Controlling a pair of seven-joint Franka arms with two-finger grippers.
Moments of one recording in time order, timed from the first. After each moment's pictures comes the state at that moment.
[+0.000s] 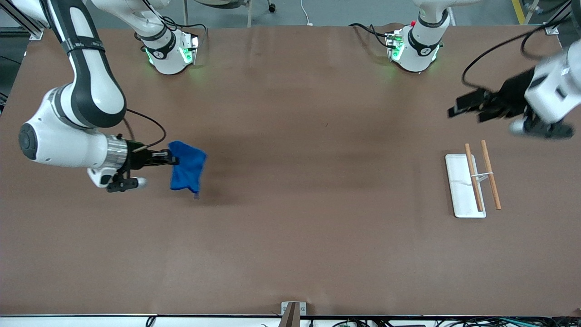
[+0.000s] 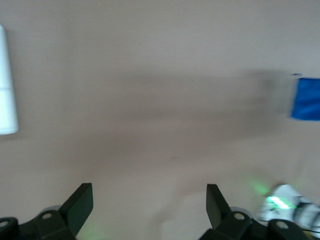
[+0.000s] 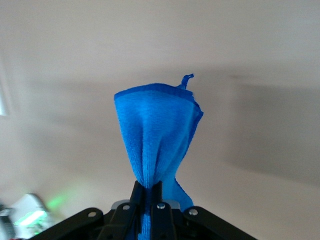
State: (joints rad) left arm 0.12 0.11 -0.16 -1.61 -0.49 1.57 -0.06; right arm 0.07 0.25 0.10 -1.86 0.63 1.94 -0.14
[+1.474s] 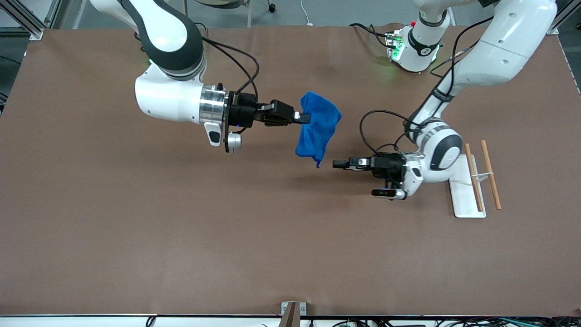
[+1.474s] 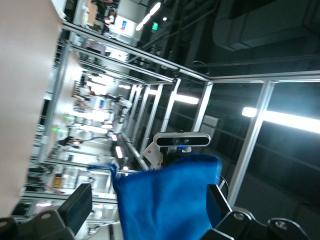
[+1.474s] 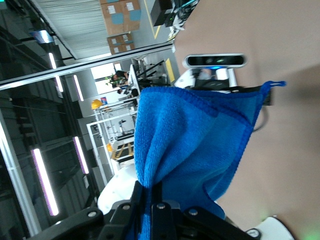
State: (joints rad) left arm 0.15 0.66 -0.46 -1.90 -1.88 1.64 0.73; right arm 0.22 0.26 0.47 -1.74 1.57 2.36 -0.13
